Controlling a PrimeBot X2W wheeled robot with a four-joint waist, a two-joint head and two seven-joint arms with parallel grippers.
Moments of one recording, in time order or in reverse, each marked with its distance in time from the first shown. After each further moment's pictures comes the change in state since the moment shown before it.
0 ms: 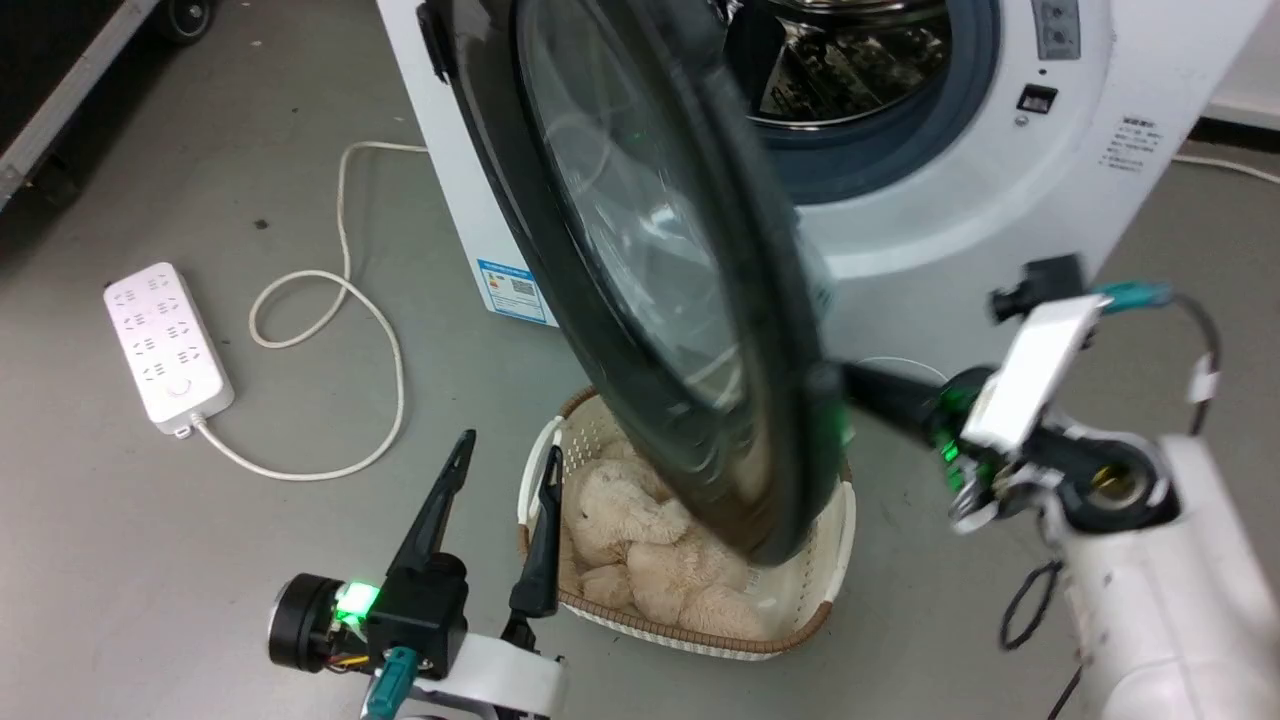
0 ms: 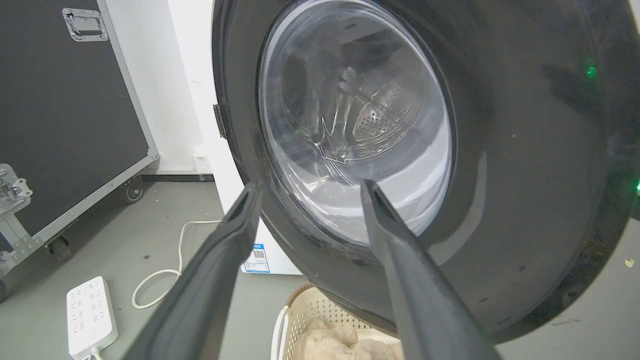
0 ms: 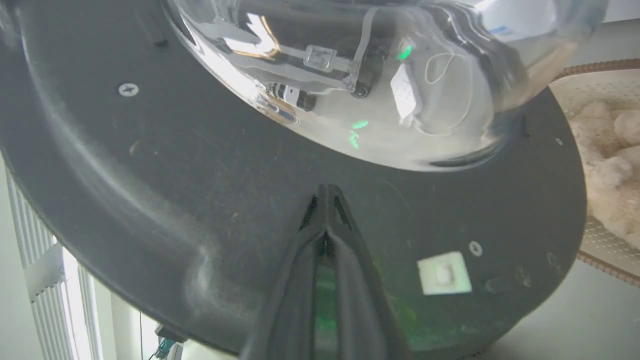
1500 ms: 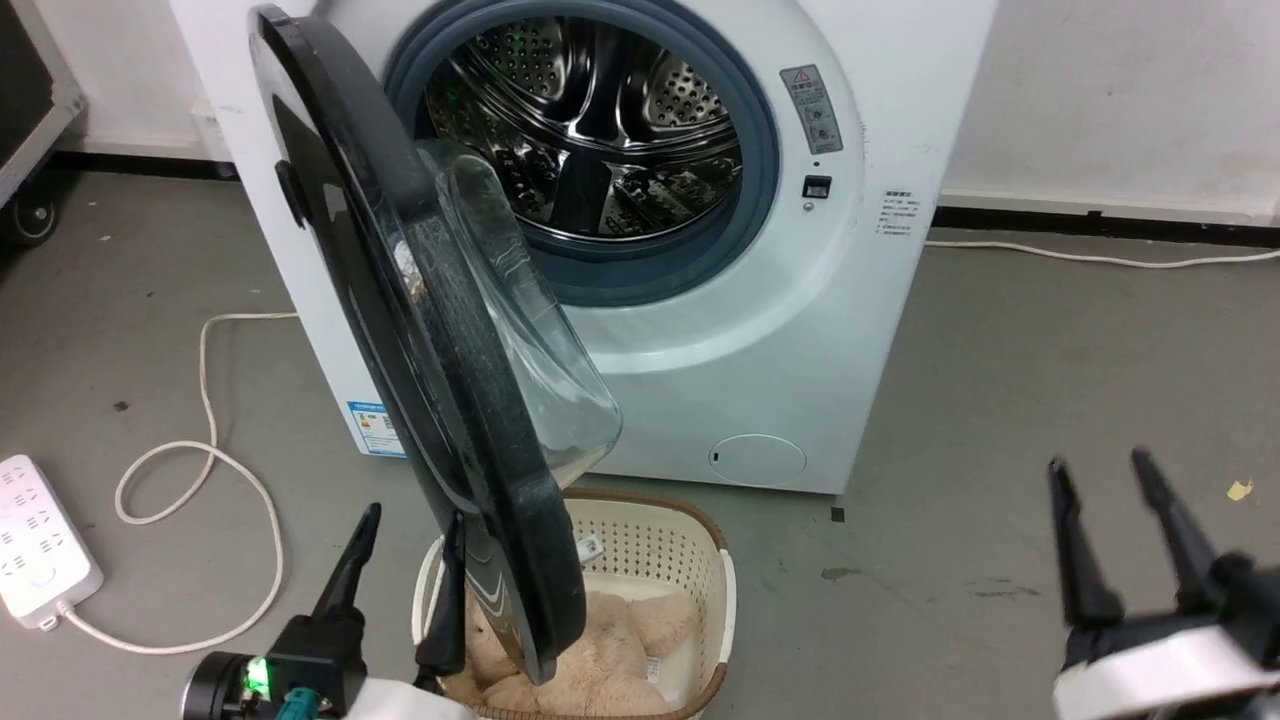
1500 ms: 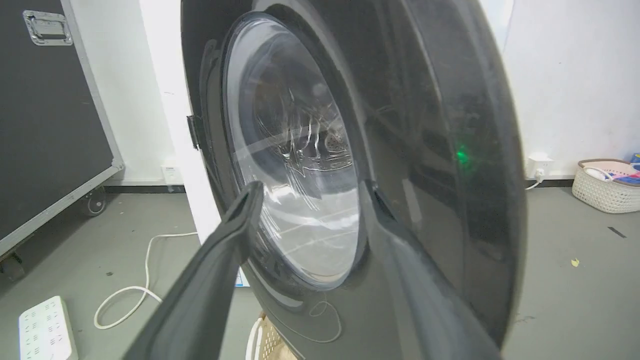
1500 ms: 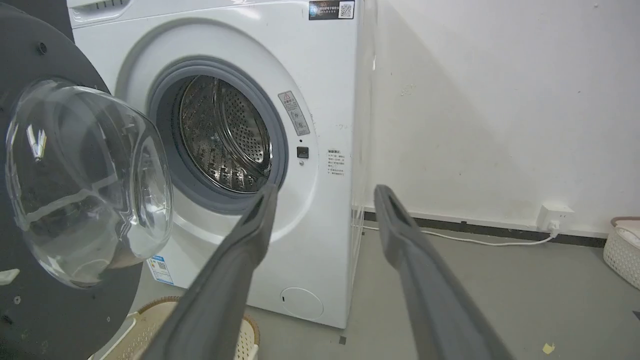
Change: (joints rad) left arm 0.100 0.082 0.090 0.030 -0.114 -0.013 0.008; right arm 0.599 -0.110 -0.036 -0.473 -1.082 0.000 -1.086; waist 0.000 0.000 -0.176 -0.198
